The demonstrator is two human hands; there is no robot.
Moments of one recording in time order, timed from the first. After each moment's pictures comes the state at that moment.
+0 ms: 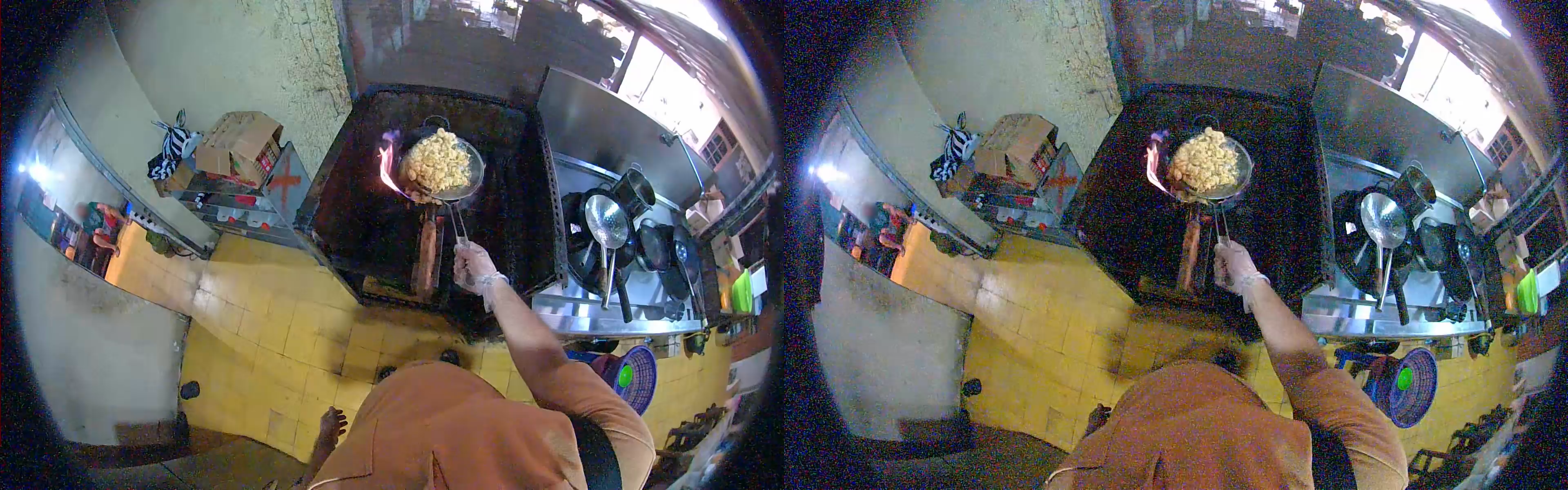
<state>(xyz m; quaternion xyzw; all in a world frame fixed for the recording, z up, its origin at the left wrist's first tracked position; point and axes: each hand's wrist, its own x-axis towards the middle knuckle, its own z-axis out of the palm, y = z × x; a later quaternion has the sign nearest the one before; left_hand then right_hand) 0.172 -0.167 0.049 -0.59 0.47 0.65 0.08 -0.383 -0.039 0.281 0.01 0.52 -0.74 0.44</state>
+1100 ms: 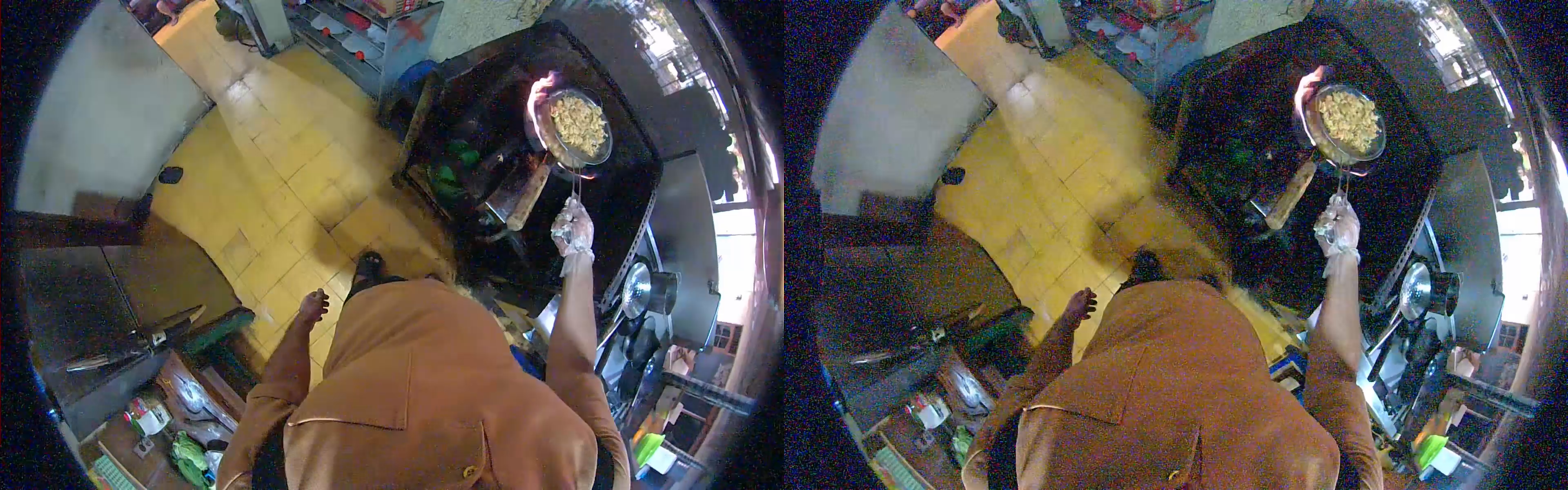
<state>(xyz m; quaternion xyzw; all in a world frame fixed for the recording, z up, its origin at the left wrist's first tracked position) 0.192 -0.094 0.030 -0.66 0.34 0.66 0.03 -0.419 -0.047 0.302 0.04 0.43 -0.75 0.50</state>
